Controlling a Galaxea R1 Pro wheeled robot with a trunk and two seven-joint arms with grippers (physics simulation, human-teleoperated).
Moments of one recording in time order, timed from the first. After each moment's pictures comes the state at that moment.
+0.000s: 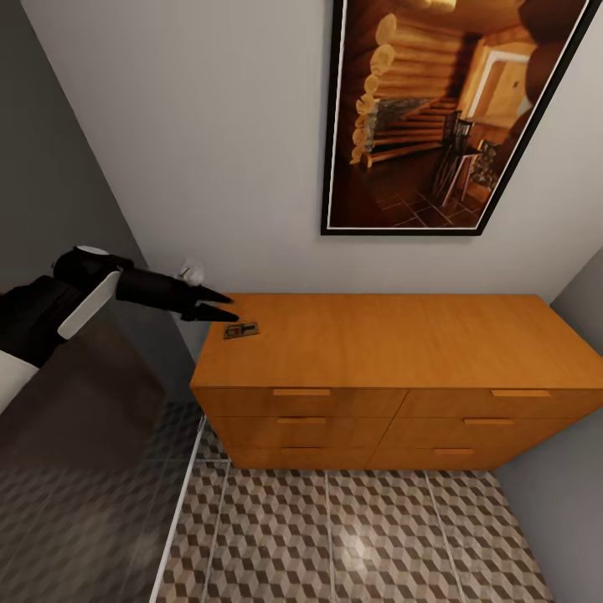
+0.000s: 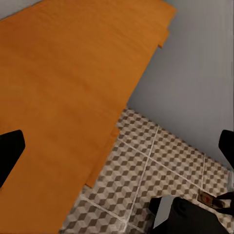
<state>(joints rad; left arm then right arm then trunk) -1.34 0.52 -0.68 -1.10 0.54 0.77 -1.14 -0.18 0.04 0.30 -0.02 -0.39 -0.42 -0.01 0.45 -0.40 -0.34</state>
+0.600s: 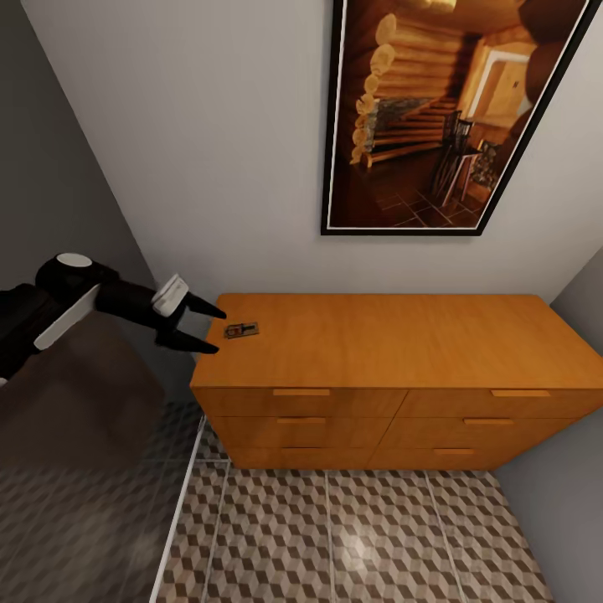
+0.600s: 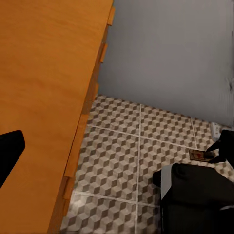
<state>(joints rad) -1.33 0.62 -0.78 -1.18 0.54 0.51 -1.34 -0.18 0.04 0.30 -0.02 -0.39 -0.42 -0.01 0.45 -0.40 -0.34</state>
